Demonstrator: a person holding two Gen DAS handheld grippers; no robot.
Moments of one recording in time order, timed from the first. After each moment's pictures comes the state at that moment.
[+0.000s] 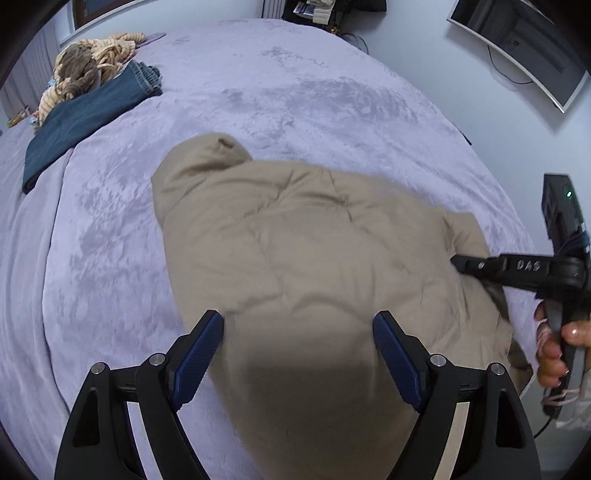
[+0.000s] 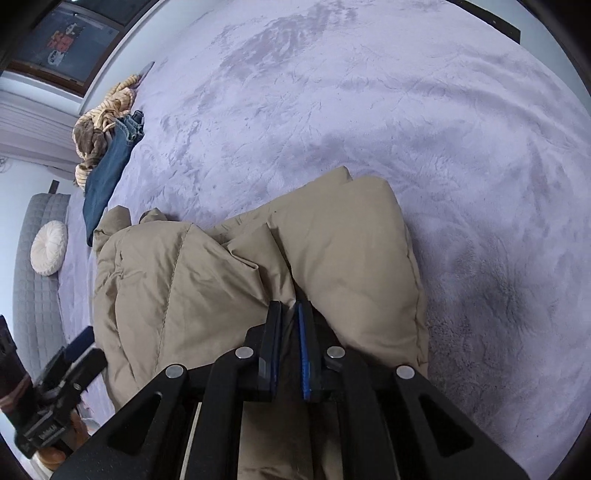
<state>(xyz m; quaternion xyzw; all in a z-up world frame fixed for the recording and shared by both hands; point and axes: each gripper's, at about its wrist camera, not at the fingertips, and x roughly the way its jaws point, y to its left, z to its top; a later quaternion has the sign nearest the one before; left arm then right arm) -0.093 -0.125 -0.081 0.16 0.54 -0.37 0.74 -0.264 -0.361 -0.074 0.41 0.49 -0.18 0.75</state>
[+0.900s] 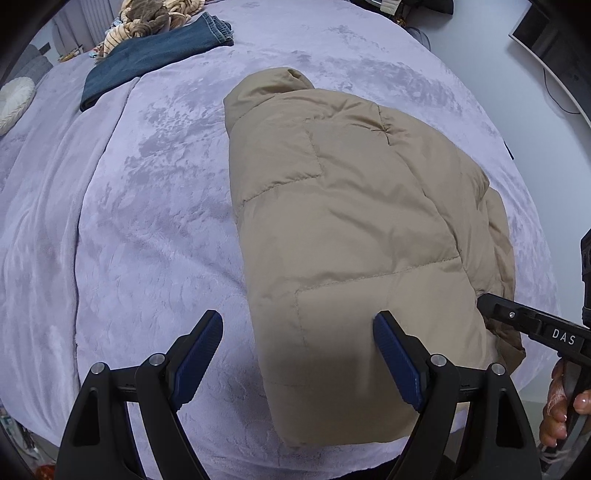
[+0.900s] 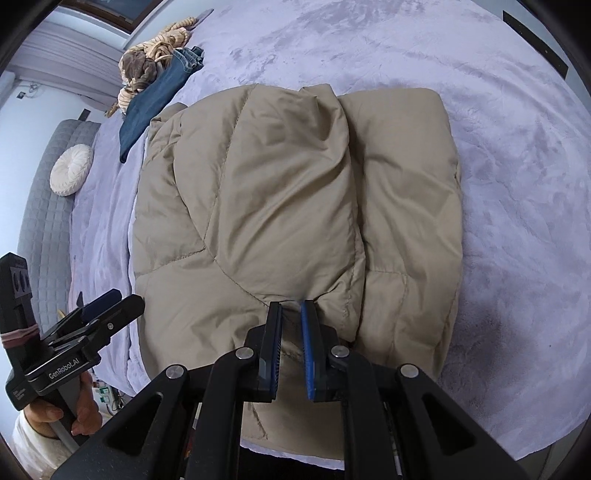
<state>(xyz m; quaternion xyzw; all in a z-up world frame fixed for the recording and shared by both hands) -0.135 -0.069 -0.072 0.12 0.60 -0.27 0.75 -0.294 -0.279 -0.049 0.35 0.54 -0.10 0.76</state>
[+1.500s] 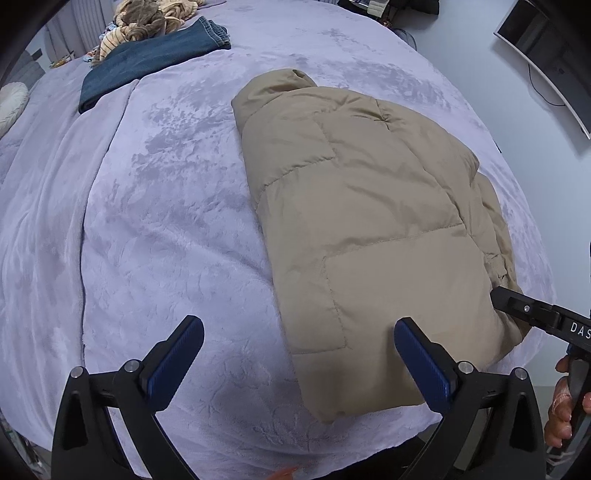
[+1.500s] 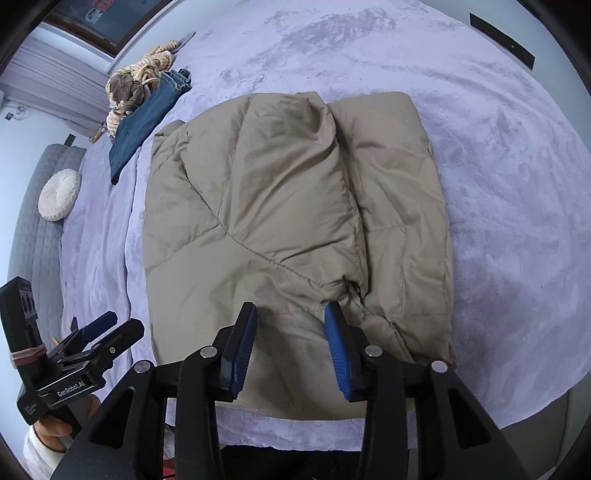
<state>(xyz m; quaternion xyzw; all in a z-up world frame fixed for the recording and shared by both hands) -0.137 -0.032 -0.068 0.12 0.58 -0.30 0.74 -0.315 -0.245 -0.030 0.36 0.51 -0.16 0.76</state>
